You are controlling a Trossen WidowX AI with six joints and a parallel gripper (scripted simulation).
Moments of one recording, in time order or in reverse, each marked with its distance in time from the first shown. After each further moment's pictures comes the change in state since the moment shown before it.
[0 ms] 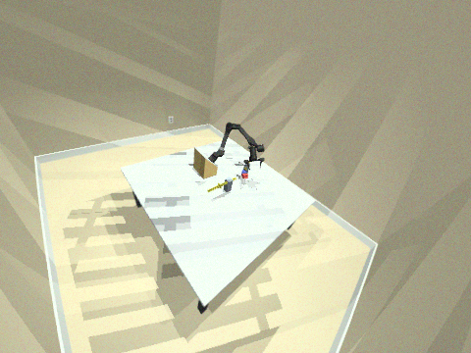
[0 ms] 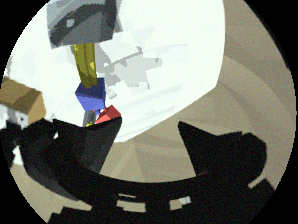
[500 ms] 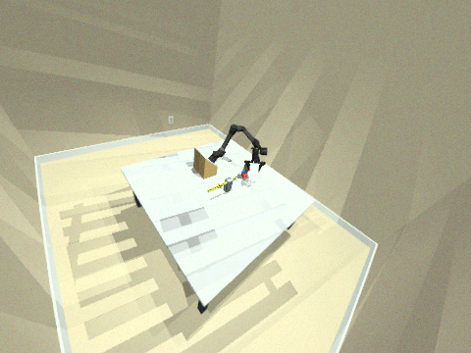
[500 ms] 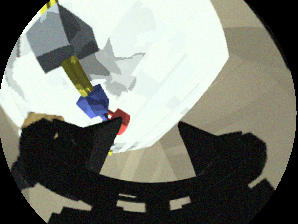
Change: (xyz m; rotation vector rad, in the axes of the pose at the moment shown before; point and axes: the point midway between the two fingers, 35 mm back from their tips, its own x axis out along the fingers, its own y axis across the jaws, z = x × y) arm 0.019 0.006 -0.025 0.361 -0.018 0.203
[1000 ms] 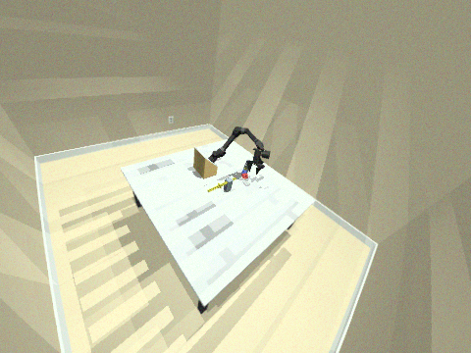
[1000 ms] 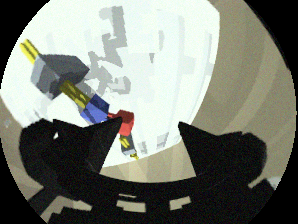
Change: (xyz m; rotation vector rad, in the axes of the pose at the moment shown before) arm 0.013 -0.007 -0.028 0.409 0.003 0.186
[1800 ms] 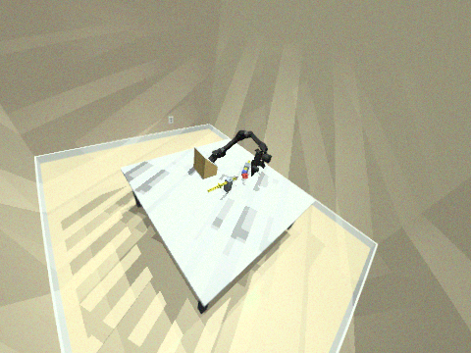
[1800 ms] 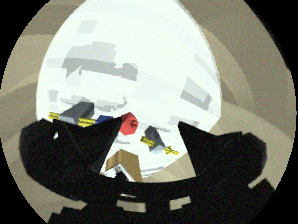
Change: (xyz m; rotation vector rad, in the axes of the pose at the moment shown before) arm 0.004 -0.032 -0.038 0.678 0.016 0.245
